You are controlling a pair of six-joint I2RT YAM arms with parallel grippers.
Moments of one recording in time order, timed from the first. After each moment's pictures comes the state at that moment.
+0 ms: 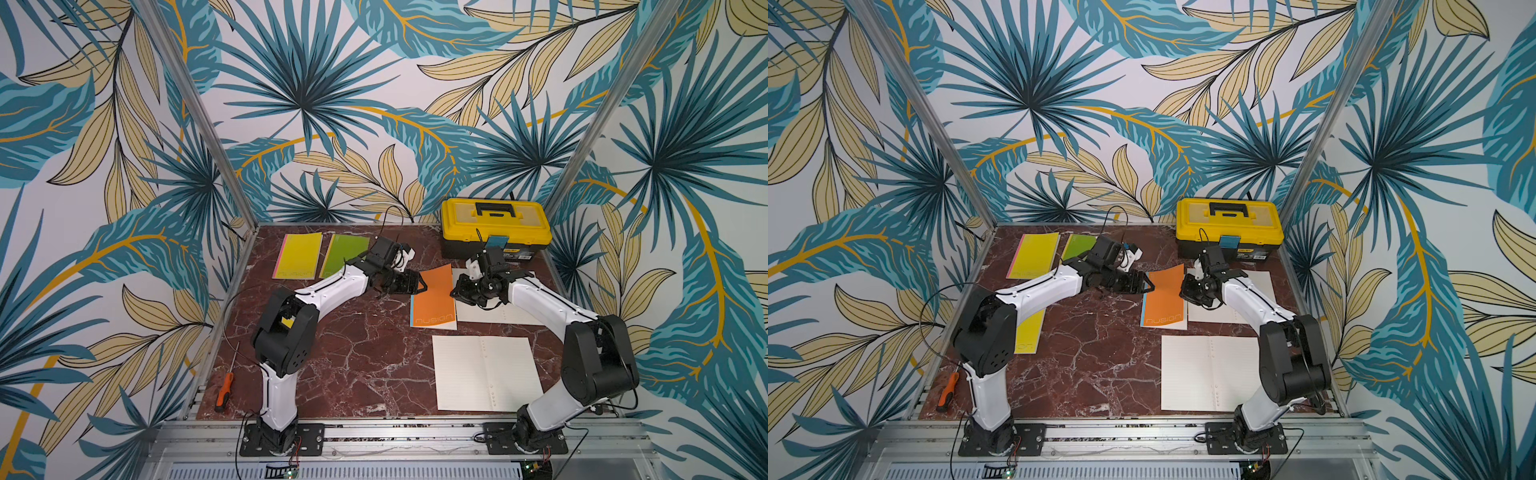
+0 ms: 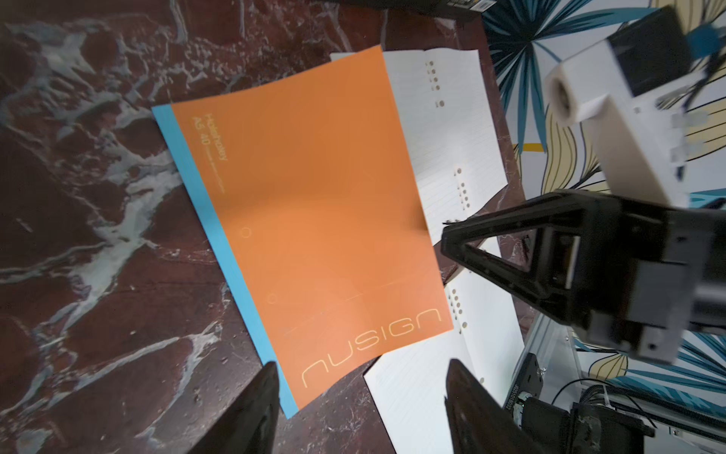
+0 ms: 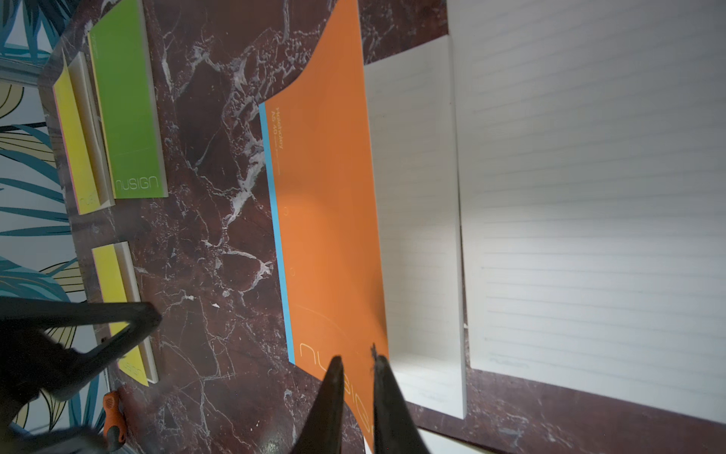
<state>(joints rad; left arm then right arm) -0.58 1.96 1.48 -0.39 0.52 -0.48 0.20 1.64 1.11 -0.52 -0.31 0.55</state>
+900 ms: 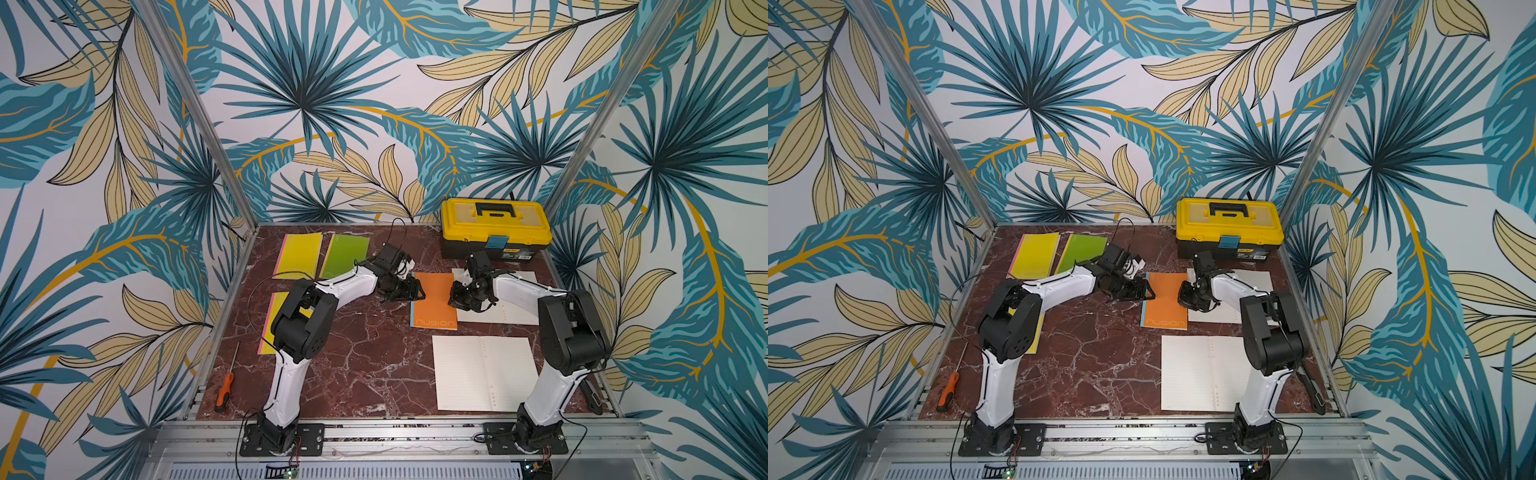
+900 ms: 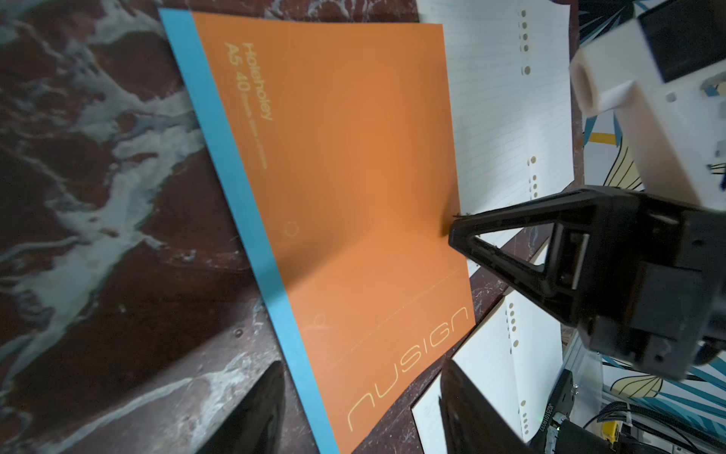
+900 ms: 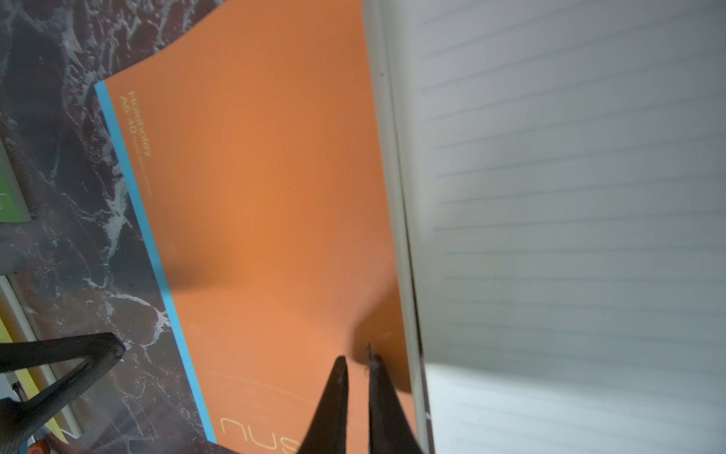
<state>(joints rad) -0.58 2.11 1.54 -0.42 0.50 -0.50 0.20 1.84 1.14 -0.49 -0.24 0.54</state>
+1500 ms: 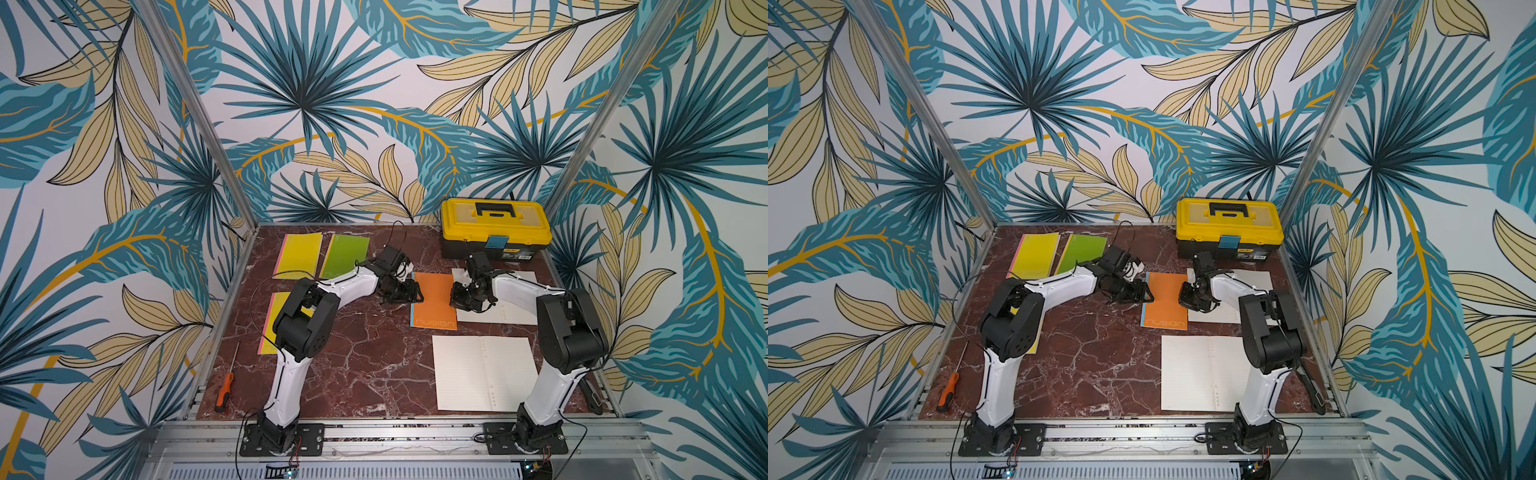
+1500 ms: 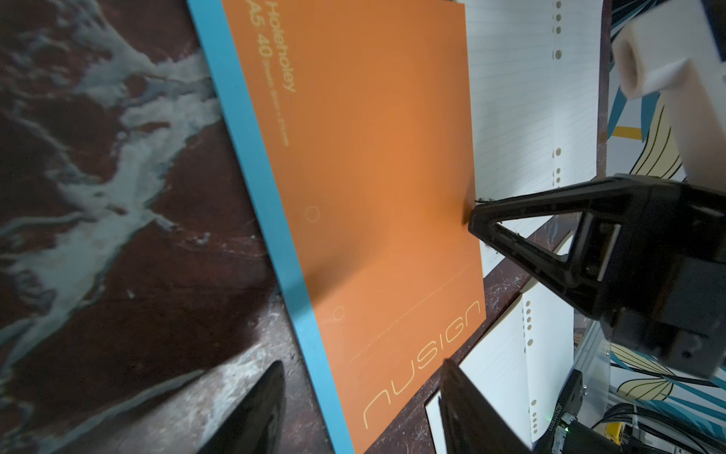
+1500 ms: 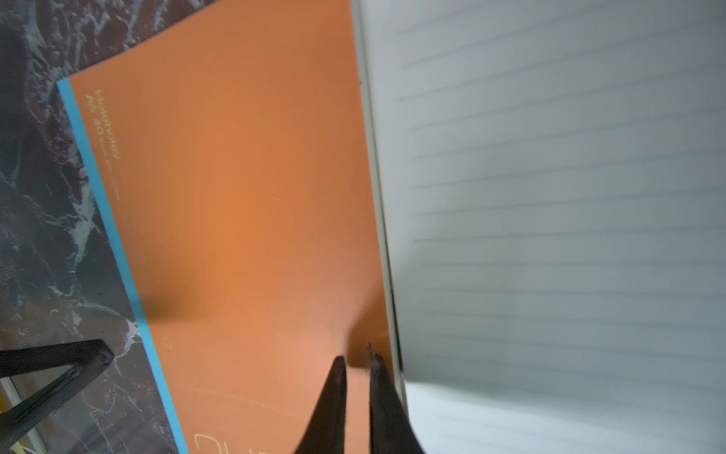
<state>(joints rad) -0.58 2.12 1.54 -0.45 0.49 -0.50 0.20 1.85 1.15 -0.49 -0.21 0.51</state>
